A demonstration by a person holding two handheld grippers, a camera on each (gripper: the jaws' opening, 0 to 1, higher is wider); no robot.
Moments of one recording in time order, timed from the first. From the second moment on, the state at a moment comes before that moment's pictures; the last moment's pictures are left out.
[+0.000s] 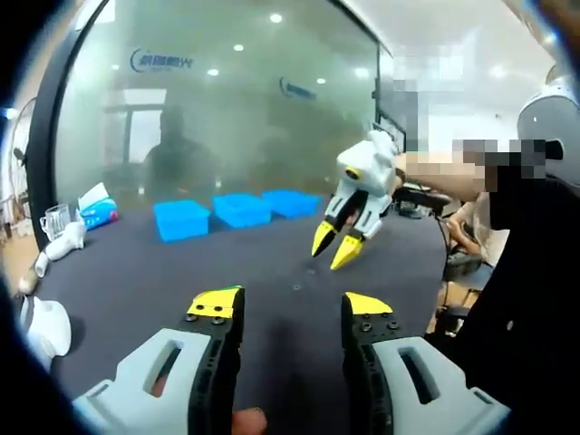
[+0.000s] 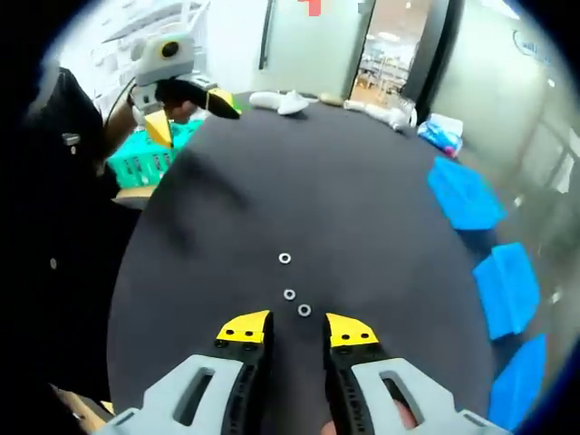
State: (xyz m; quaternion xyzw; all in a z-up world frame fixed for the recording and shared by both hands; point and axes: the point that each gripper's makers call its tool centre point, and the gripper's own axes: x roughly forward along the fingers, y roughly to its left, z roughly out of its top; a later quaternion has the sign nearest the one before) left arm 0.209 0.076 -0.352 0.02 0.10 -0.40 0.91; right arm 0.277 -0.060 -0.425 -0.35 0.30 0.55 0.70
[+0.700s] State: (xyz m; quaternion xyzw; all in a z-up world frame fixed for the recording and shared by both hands) left arm 0.214 0.087 -0.356 0.01 0.10 -0.39 0.92; right arm 0.280 -0.054 -0.441 -0.33 0.33 0.55 0.69
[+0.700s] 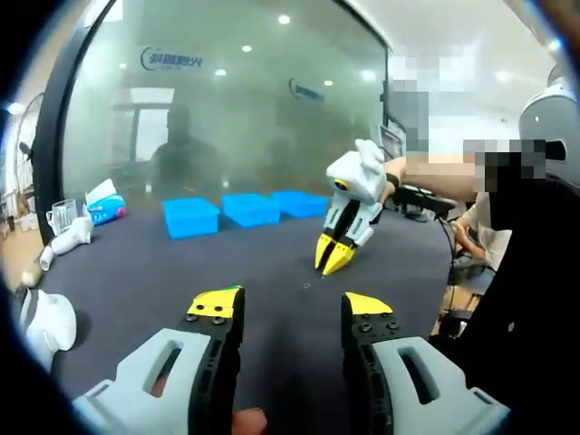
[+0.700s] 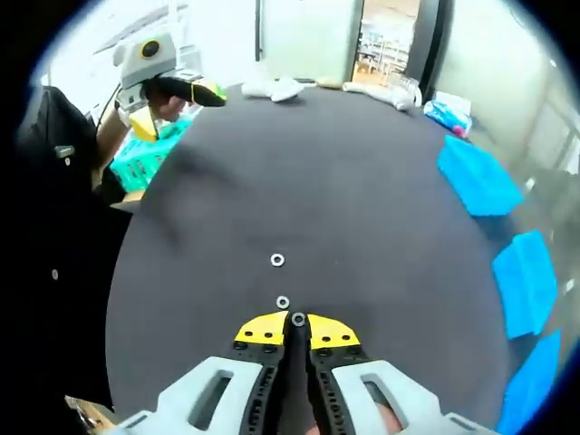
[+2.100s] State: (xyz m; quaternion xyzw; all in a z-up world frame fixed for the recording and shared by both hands) left arm 0.225 0.093 -0.332 -0.01 0.07 -0.36 0.93; right arm 0.277 -0.152 -0.337 -0.06 0.08 0.33 0.94
